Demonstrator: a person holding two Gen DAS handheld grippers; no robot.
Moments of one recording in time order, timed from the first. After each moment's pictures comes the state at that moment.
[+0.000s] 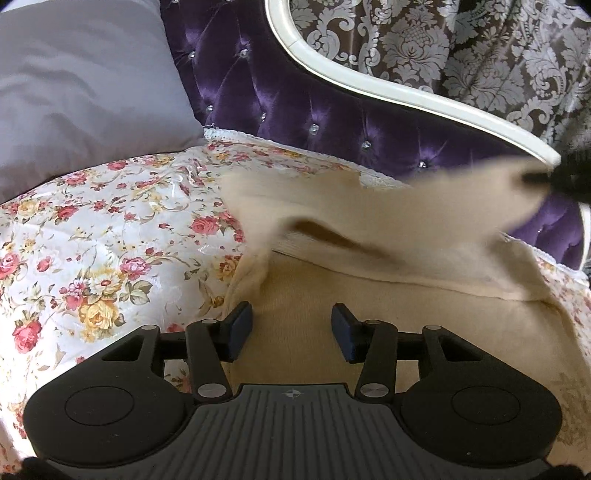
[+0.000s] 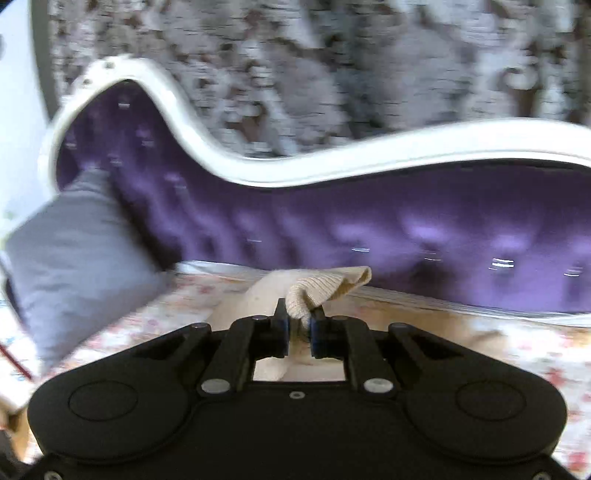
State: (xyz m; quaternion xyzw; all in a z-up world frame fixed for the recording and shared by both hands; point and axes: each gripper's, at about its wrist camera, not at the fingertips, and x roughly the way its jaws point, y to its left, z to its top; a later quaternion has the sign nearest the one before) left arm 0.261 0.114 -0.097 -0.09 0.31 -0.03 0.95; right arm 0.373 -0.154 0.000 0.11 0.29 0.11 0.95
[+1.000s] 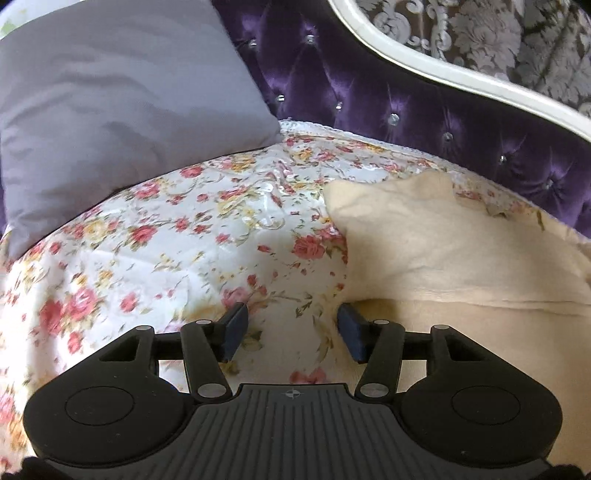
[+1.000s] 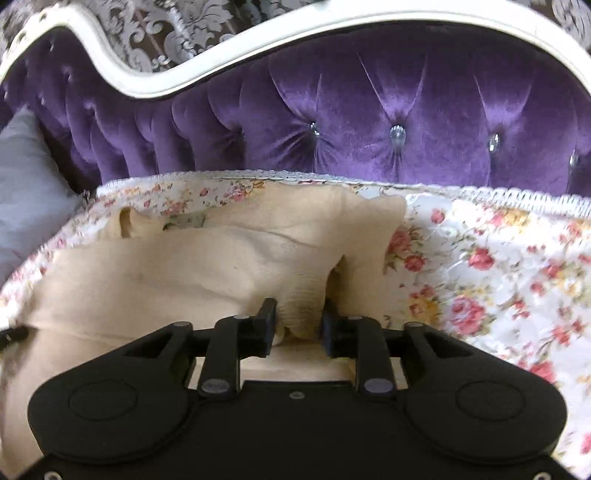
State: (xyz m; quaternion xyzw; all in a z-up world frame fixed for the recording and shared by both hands) left arm 0.290 0.156 -0.082 -0.05 0.36 0.08 0.93; right arm 0.349 -0.197 -0.082 0.08 0.36 0.06 0.93
